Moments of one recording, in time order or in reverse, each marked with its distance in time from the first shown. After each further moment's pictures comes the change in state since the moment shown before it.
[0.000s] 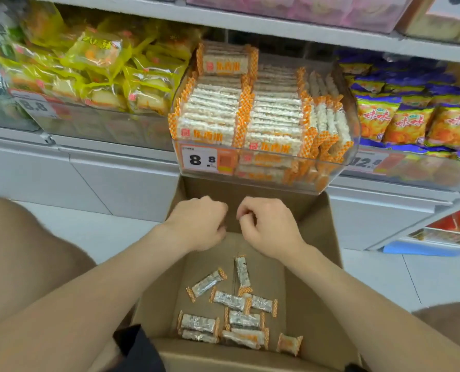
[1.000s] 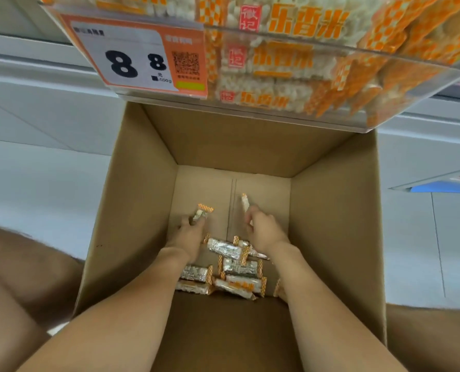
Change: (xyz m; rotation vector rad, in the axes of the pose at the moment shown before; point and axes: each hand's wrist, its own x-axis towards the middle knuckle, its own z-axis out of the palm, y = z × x) left_hand 0.028 -0.011 0.282 -0.360 -0.600 -0.395; right_hand -0.075 0.142 0.183 0.112 -0.673 0.681
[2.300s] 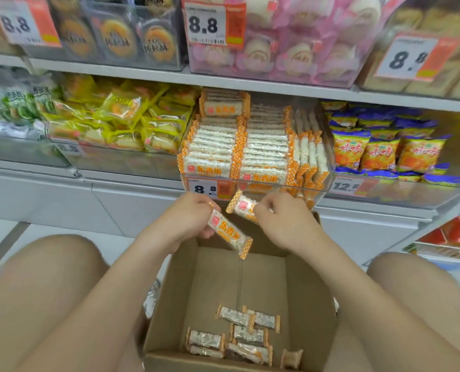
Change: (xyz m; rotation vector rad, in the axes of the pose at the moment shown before) left_hand -0.275 0.063 -0.249 -0.835 0.392 0.253; right_hand -0.240 -0.172 -0.214 0.034 0.547 -0.293
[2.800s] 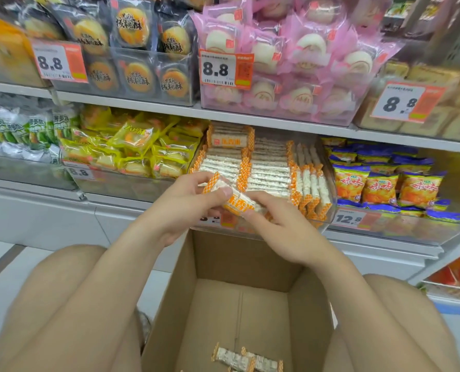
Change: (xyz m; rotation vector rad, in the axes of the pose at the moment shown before) left_hand -0.009 0.043 -0.033 -0.253 -0.036 0.414; right_hand 0.021 -0.014 -0.020 0.165 -0.032 -0.412
